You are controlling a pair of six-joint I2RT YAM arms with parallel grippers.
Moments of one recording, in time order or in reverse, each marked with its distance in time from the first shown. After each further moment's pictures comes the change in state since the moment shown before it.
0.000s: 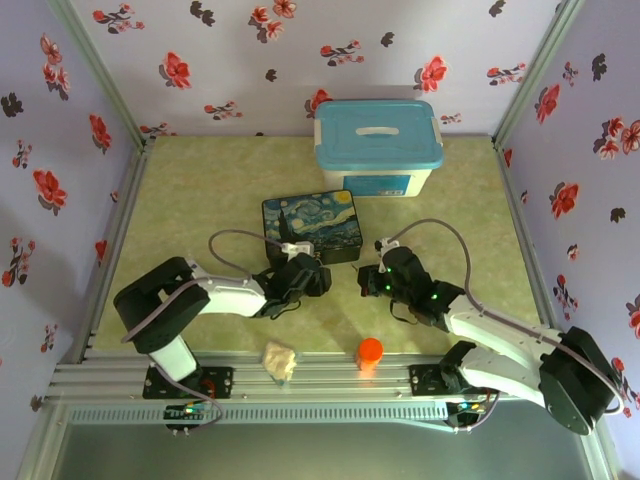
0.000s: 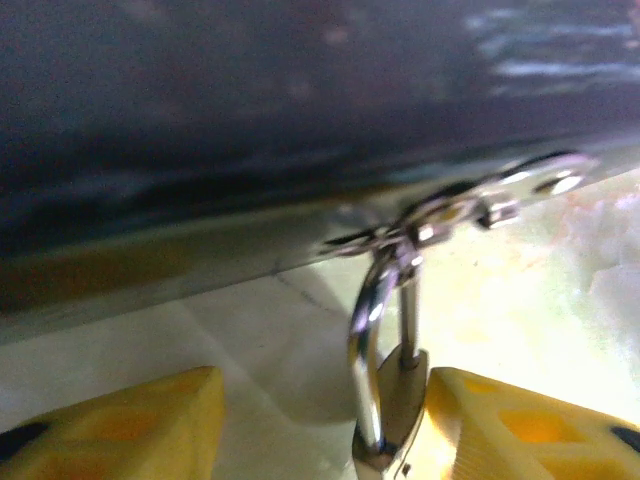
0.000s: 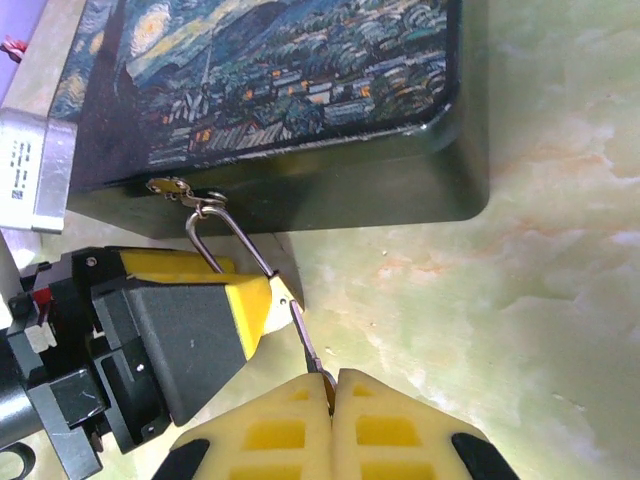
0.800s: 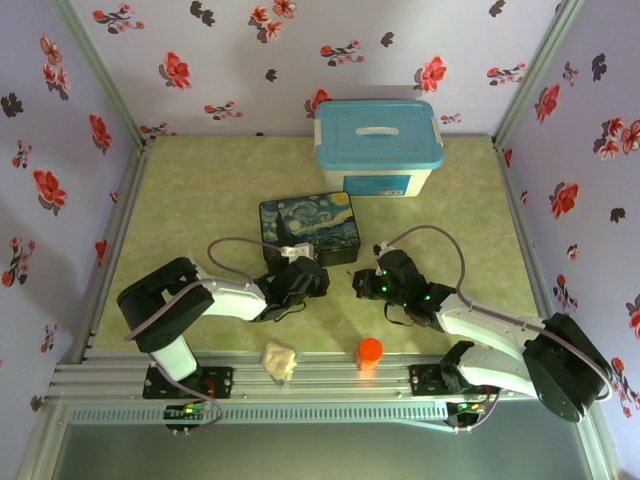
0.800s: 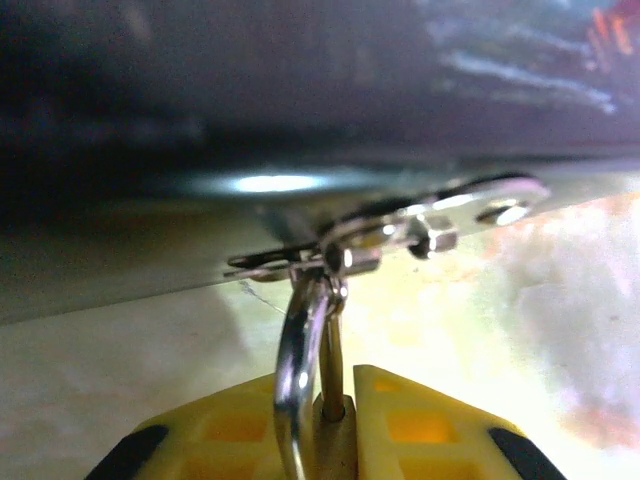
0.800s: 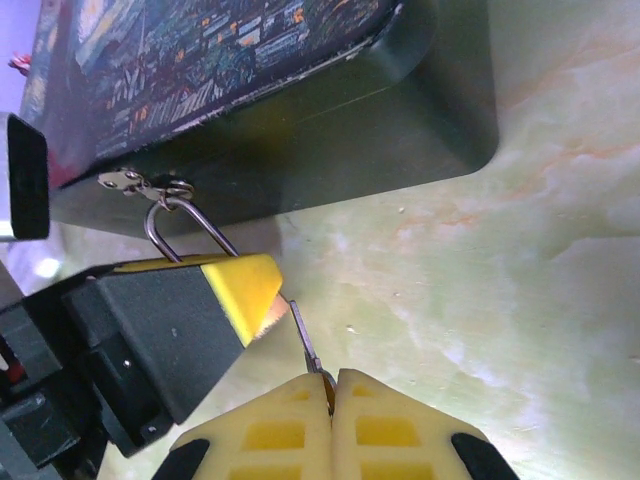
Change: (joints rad) left arm -0.018 -0.001 -0.051 0.139 0.032 -0.153; right arm 0.003 0.095 -0.045 0.138 -0.084 0.183
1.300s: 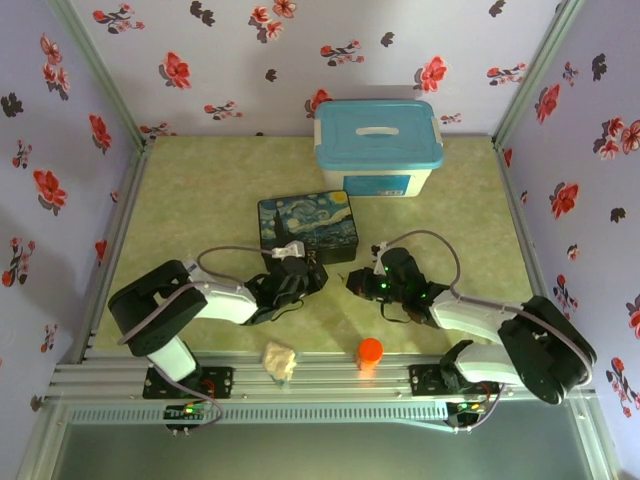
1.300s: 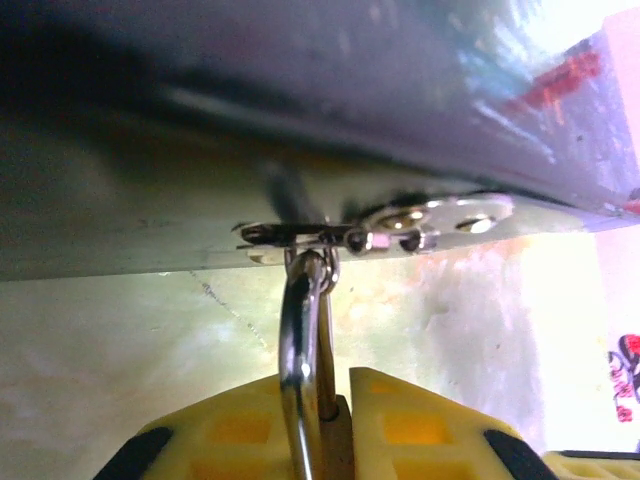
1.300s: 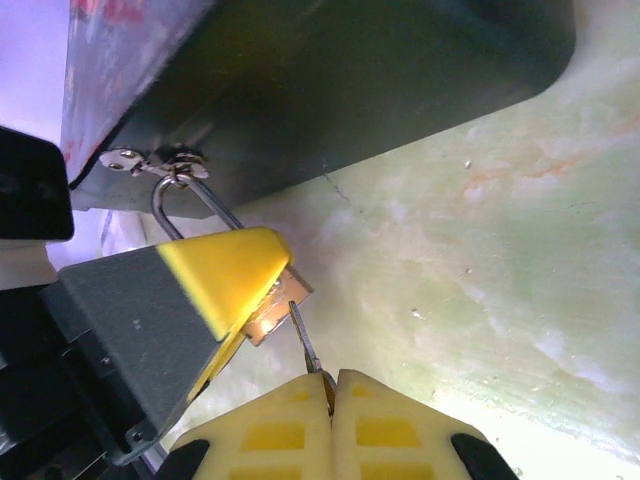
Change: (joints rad) left arm 0.043 -0.043 -0.074 0.158 0.069 -0.161; right arm -0.087 0.133 -0.048 0.221 -0.243 0.125
